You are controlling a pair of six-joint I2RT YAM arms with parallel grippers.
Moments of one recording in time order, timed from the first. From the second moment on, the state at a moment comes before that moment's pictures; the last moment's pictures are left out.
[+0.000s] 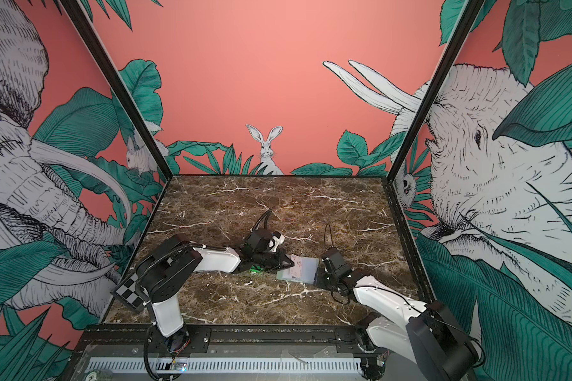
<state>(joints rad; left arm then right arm) -0.84 1.86 0.84 0.30 0.56 -0.98 0.57 1.11 0.38 -0.32 -0.08 0.72</state>
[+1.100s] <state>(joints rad) -0.84 1.89 0.85 0.35 0.62 -1.02 0.57 1.11 0.38 -0.32 -0.08 0.72</state>
